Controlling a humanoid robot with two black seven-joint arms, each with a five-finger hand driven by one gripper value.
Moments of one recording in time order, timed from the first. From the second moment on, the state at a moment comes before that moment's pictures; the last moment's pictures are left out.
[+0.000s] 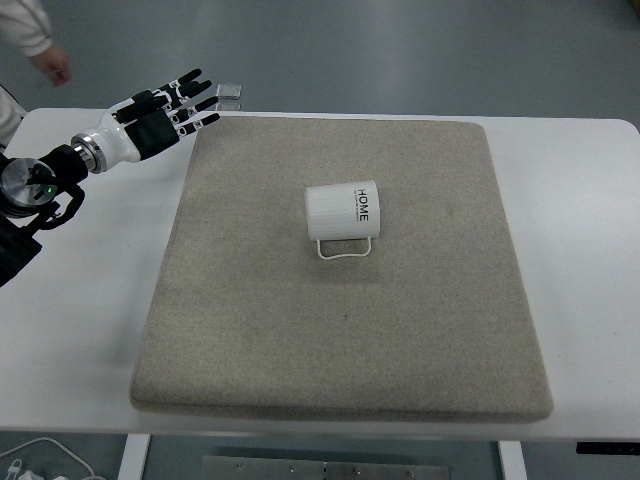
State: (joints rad) left arm -0.92 0.39 -0.63 -0.51 -0.32 -0.50 0.21; right arm 0.02 0.00 0.01 0.13 0.02 0.11 -0.23
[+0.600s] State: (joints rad) left arm -0.95 0.40 -0.64 -0.52 -0.33 -0.50 0.21; right arm 0.02 0.00 0.01 0.13 0.02 0.11 -0.23
